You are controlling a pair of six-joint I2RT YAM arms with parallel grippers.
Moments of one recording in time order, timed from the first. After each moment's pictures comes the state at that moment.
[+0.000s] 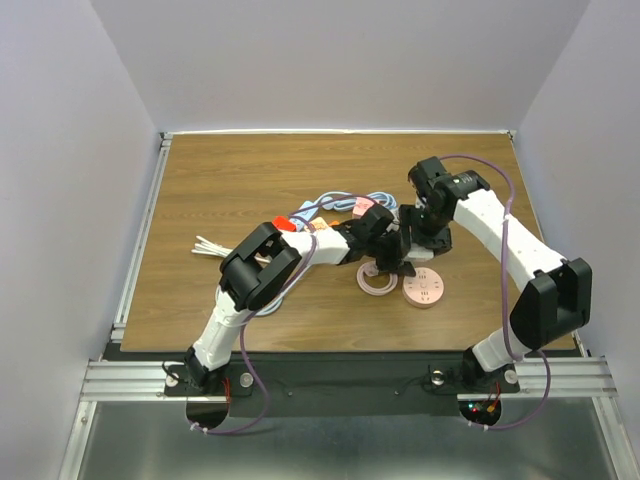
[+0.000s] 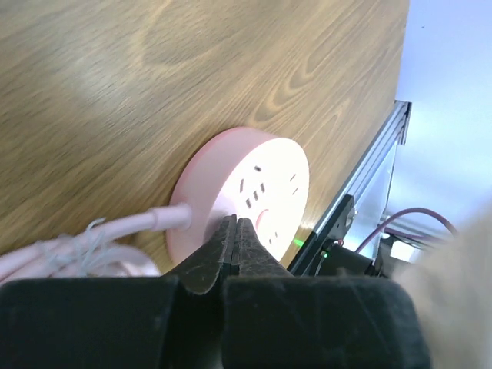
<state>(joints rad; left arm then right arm) -0.92 2.18 1.43 0.03 0.46 -0.94 0.40 1.55 1.37 -1.17 -0.02 0.42</state>
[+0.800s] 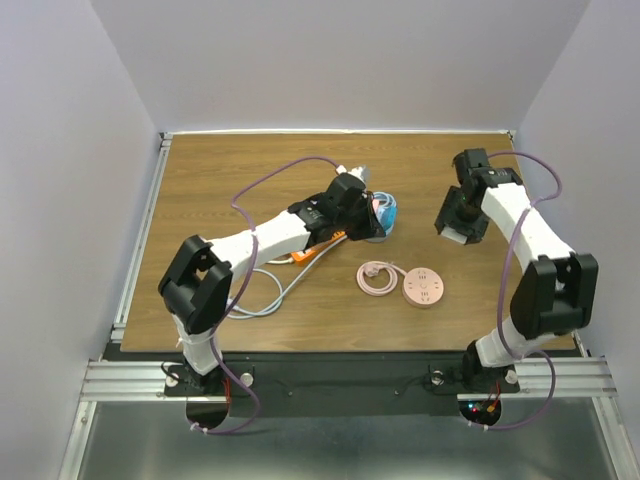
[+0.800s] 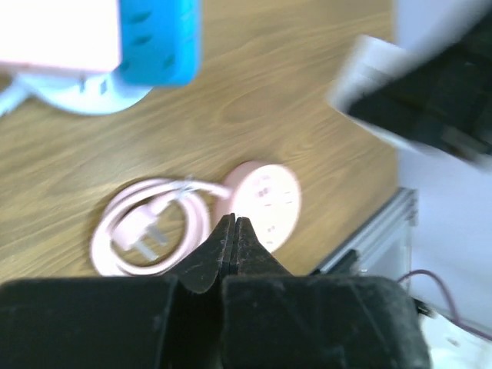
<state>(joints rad) -0.84 1.79 1.34 -0.21 0.14 -0.86 0.15 1.53 1.34 -1.06 0.18 0.55</state>
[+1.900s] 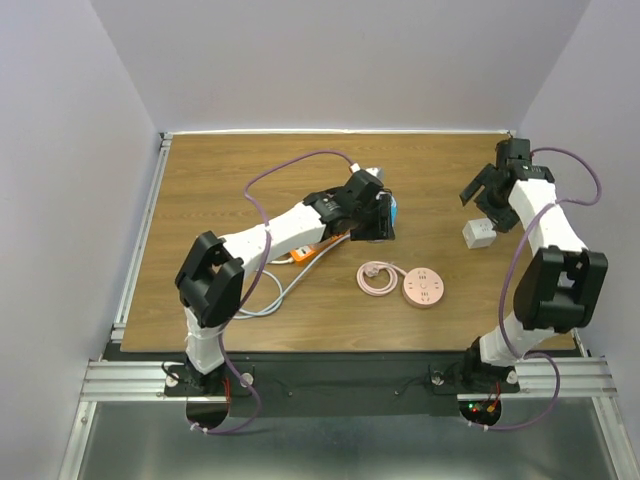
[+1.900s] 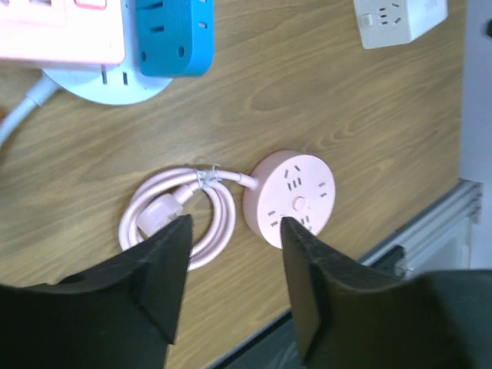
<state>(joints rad) -0.88 1.85 1.53 -0.45 0.07 -0.77 -0.14 1.64 1.38 -0.84 0.20 0.65</state>
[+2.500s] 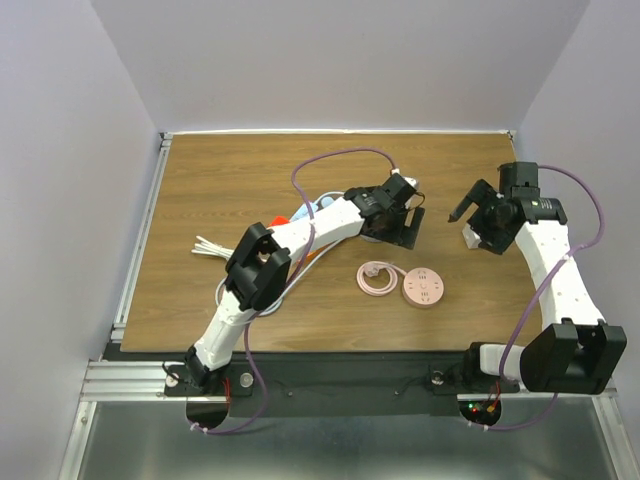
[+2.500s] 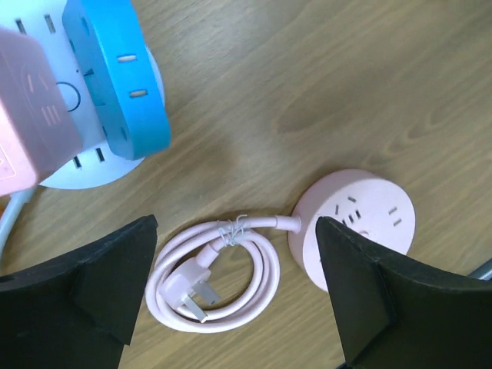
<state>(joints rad) -0.93 2.17 1.92 -0.65 0.00 -0.48 -0.07 1.25 1.17 -0.90 0.00 0.65</state>
